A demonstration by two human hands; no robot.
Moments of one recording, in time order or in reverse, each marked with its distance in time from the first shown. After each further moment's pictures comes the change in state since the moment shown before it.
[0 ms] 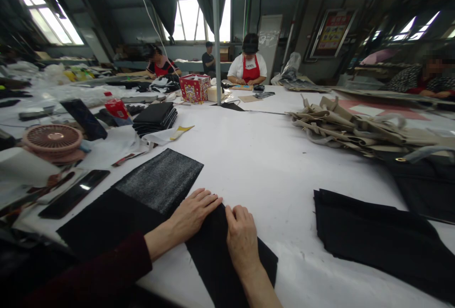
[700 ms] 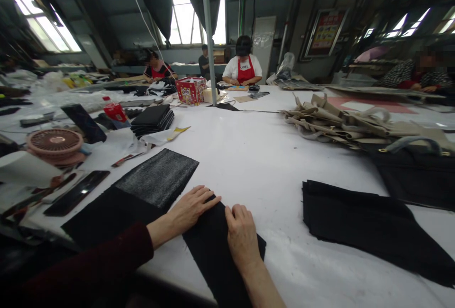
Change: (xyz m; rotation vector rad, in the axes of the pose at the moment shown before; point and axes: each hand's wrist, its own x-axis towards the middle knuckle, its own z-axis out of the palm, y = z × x) left_hand 0.005 0.007 0.003 0.140 -0.050 0.121; right_hand -0.022 0.013 -0.016 0.020 0.011 -0.029
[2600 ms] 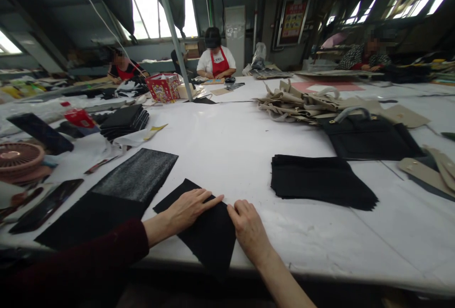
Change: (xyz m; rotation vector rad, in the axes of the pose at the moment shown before) left_hand 0.020 0.066 -0.021 -0.003 -0.068 0.182; right_hand -0.069 0.035 -0.063 0.002 -0.073 -0.036
